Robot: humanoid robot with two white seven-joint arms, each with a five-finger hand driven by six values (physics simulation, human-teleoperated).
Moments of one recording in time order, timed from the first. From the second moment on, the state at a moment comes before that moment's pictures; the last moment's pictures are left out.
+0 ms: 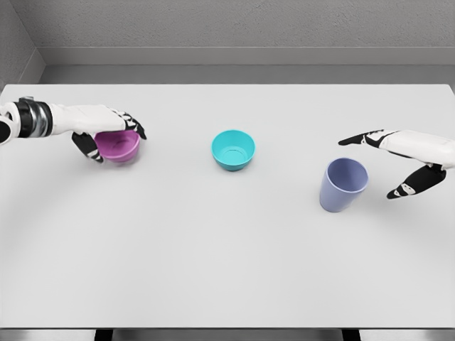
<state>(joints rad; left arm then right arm) -0.93 0.73 -0.92 -1.11 -0.32 -0.53 -0.61 -0.36 -1.15 0.46 -1.76 -0.14 -0.27 0.55</state>
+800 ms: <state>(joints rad) -0.99 0.65 -0.91 -1.17 -0.36 -0.53 -0.61 -0.37 -1.10 0.49 -1.75 -0.13 -0.25 0.55</state>
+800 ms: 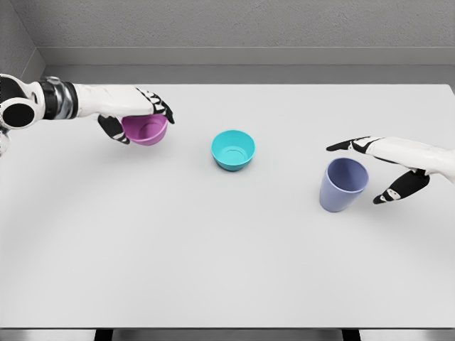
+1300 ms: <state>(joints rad) -1.03 0.57 -0.92 -1.19 -0.38 -0.53 -0.61 -0.40 -1.06 0.53 -1.71 -0.13 -0.25 0.55</state>
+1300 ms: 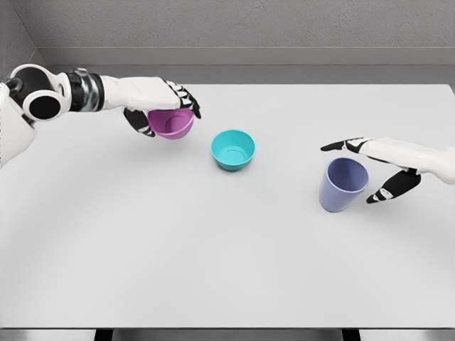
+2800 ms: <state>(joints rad) -1.04 0.38 -0.95 -1.18 -0.44 -0.53 -0.61 -0.45 -0.99 0.62 -1.64 -0.09 -0.25 0.55</state>
